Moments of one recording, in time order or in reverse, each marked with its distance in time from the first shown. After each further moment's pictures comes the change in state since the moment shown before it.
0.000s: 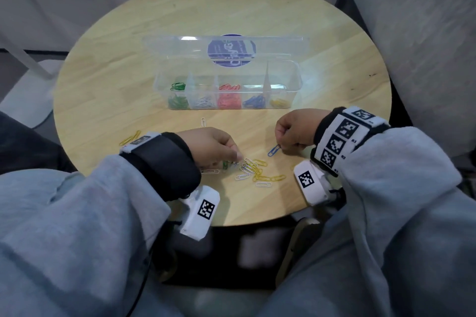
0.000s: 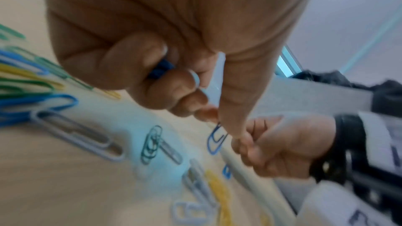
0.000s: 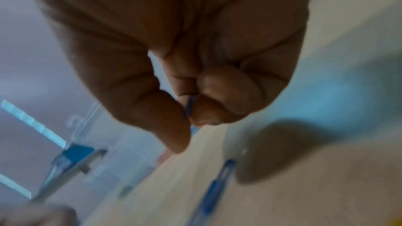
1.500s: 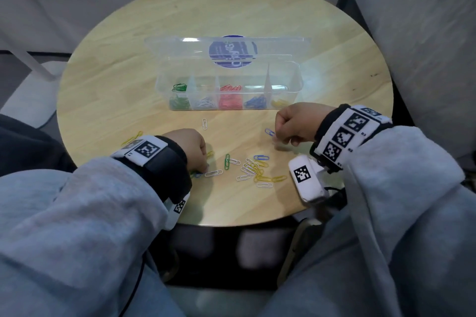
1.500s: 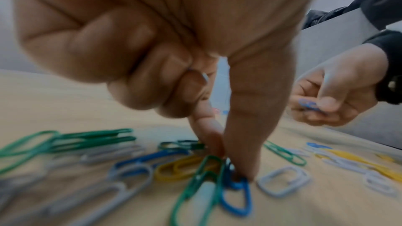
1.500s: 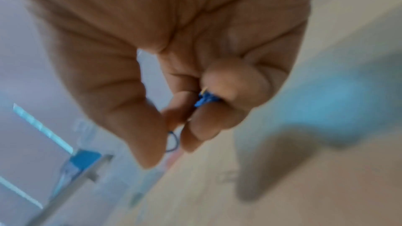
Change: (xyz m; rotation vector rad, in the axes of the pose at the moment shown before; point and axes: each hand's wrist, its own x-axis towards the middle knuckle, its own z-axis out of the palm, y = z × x) left_hand -0.003 -0.012 -0.014 0.608 0.187 -0.213; right_hand -0.005 -0.006 -0.003 0.192 0.015 -0.065
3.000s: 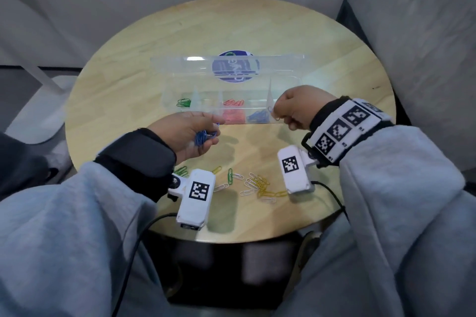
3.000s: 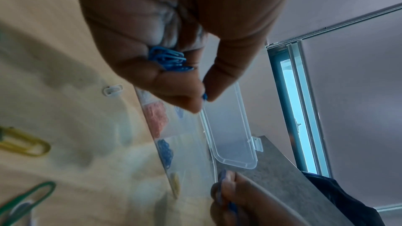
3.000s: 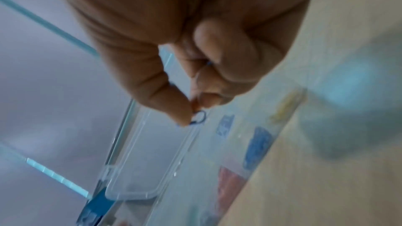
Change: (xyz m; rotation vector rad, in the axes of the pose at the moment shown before) left_hand -0.004 0.003 -0.036 -1.440 -0.044 0.099; right_hand 0.006 -0.036 -0.020 0.110 0.260 -0.005
